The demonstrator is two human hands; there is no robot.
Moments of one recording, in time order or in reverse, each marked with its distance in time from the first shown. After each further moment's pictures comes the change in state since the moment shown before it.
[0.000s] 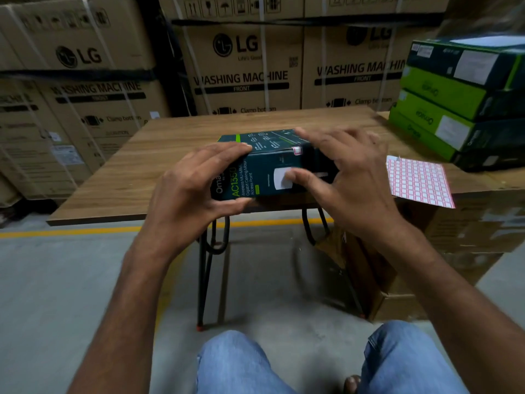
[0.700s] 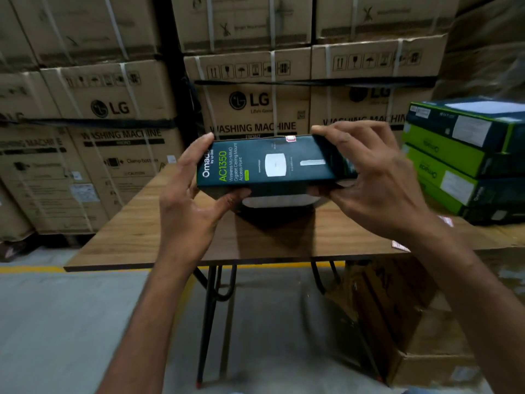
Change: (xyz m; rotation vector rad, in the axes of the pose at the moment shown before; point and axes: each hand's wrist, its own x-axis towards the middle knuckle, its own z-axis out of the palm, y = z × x) left_hand 0.041 -0.010 -0.016 -0.421 0.459 -0.212; right_hand 0.075 0.009 -0.037 -0.189 -0.017 -0.171
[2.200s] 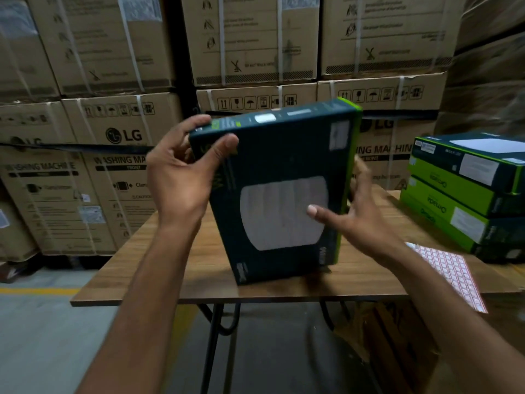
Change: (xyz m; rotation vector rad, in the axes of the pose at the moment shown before) left_hand 0.098 0.023 -0.012 -0.095 0.222 -0.129; right_hand 0.029 0.008 0.043 0.861 -0.161 0.527
